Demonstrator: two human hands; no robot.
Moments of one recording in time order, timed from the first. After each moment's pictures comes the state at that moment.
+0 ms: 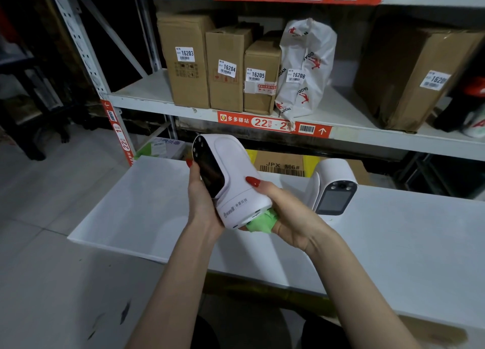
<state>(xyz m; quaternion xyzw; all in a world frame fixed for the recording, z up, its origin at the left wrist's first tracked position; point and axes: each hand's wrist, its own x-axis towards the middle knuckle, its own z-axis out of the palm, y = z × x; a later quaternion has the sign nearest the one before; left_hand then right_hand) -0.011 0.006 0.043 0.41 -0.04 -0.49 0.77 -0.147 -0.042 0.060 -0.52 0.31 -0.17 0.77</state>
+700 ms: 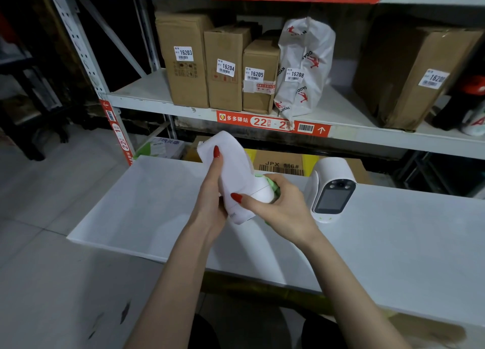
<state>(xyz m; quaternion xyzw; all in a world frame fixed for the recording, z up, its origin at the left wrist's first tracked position) -0.016 0.004 0.052 0.50 -0.14 -0.49 0.70 -0.147 -0.034 0.052 -0.70 0.40 -0.32 0.50</state>
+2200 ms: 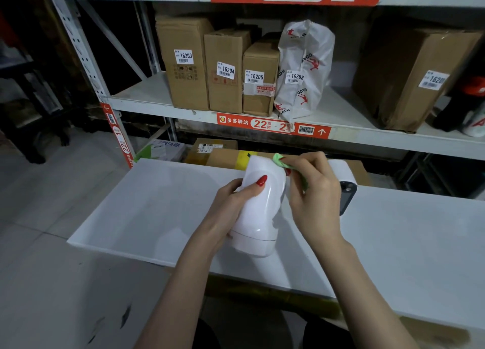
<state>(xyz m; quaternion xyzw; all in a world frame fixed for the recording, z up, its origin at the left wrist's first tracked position) -0.029 0.012 0.043 0.64 -0.33 -0.45 0.53 -0.163 -0.059 0.050 -0.78 0.33 -0.52 0.12</state>
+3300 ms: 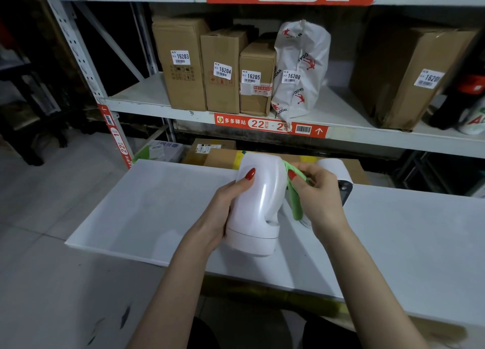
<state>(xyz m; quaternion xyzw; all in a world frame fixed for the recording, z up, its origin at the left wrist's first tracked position) -0.032 0.018 0.053 0.53 -0.30 -0.54 0.58 -0.168 -0.068 0.057 -0.62 0.43 -0.45 0.48</state>
